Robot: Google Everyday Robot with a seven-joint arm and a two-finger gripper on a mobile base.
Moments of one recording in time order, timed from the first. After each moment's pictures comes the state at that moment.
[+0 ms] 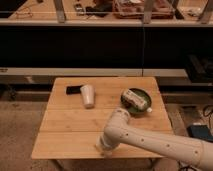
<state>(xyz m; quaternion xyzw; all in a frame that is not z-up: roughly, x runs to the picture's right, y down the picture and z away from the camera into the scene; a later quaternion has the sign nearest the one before) -0.009 0.297 0.746 -0.11 -0.35 -0.75 0.55</state>
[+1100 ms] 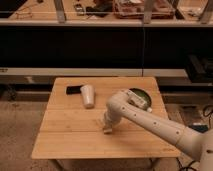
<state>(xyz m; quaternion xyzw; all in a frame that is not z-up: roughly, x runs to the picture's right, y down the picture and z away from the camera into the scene) 0.035 0.215 0.859 -0.16 -0.31 -0.67 0.66</state>
